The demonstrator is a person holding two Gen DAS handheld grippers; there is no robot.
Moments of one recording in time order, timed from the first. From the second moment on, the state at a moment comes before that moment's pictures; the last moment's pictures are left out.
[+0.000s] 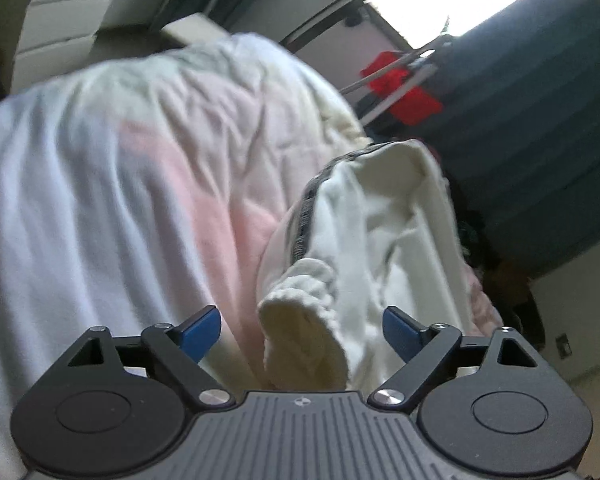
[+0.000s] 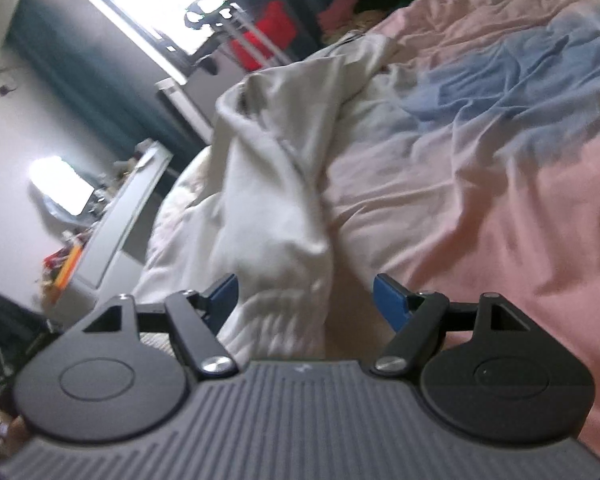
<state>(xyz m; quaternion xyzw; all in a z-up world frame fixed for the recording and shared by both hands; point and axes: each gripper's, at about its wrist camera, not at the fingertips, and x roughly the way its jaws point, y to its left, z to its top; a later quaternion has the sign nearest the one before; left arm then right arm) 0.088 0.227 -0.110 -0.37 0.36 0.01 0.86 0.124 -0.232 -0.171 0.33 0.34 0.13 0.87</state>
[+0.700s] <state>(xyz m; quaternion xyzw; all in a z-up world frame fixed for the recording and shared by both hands) 0.182 0.304 -0.022 -0.35 0.33 0.06 0.87 0.101 -0.108 -0.170 0.46 0.32 0.21 0.80</state>
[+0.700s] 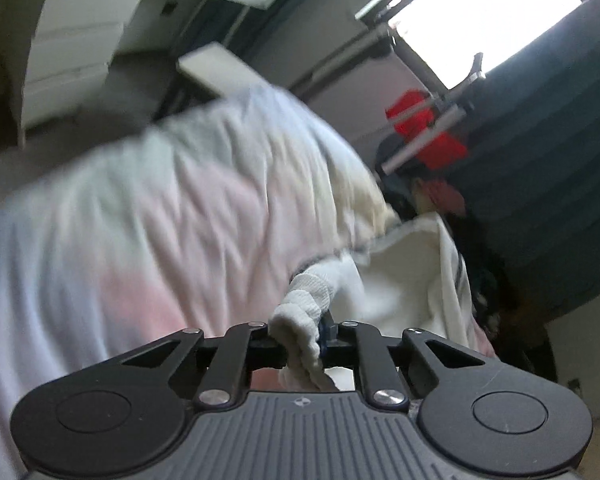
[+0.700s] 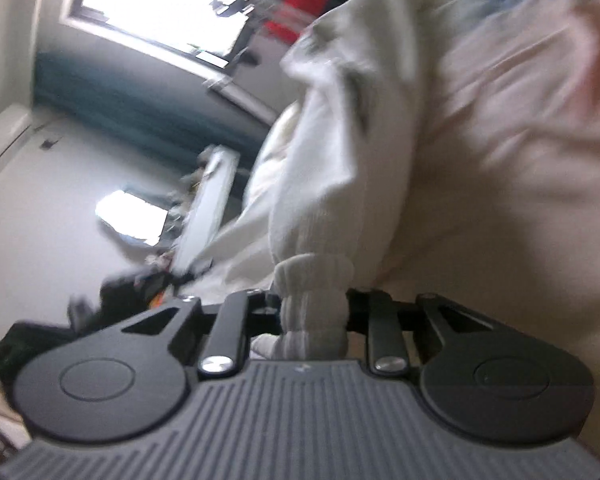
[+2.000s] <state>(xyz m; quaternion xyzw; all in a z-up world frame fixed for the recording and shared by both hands) 0.182 0.284 0.047 -0.09 0.27 0.17 0.94 0.124 0.043 -0.038 0.18 0.30 0.36 0.87</state>
